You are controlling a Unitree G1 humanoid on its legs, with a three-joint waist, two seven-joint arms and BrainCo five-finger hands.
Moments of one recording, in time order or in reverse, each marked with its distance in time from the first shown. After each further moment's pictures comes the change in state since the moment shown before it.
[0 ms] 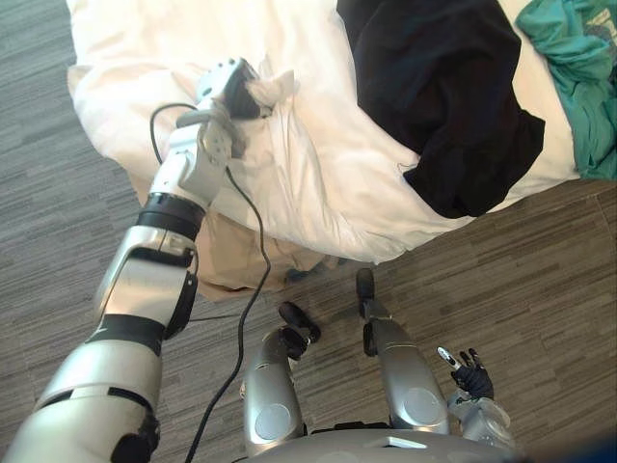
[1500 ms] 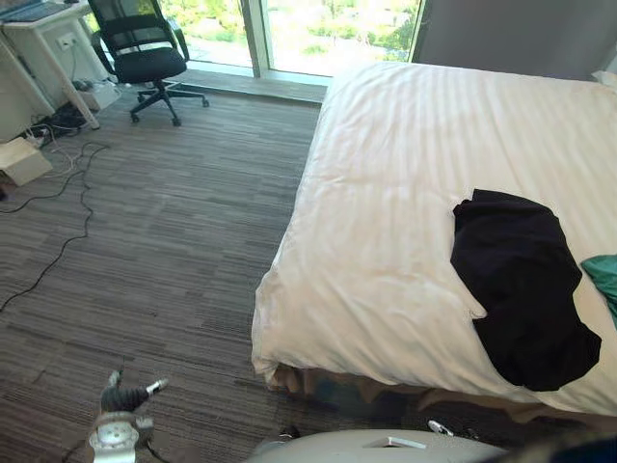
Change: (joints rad) left arm 1.157 -0.267 0.918 0.173 -0.295 0.005 0.072; right arm 0.022 0.000 -0.114 0.290 -0.302 0.113 0.003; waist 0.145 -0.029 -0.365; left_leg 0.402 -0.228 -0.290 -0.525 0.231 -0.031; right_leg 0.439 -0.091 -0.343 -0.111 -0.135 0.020
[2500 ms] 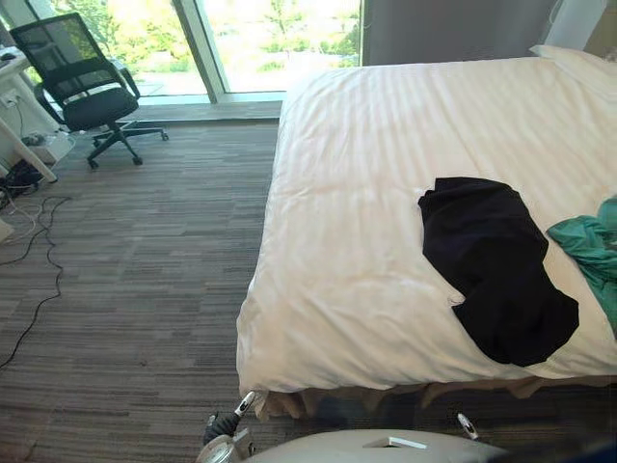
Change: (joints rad) left arm -0.056 -0.370 0.029 0.099 -0.281 0.002 0.036; right arm -0.017 0.082 -0.374 -0.050 0.240 0.010 -0.077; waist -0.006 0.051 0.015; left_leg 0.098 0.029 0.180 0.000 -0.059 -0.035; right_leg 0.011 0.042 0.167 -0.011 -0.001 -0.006
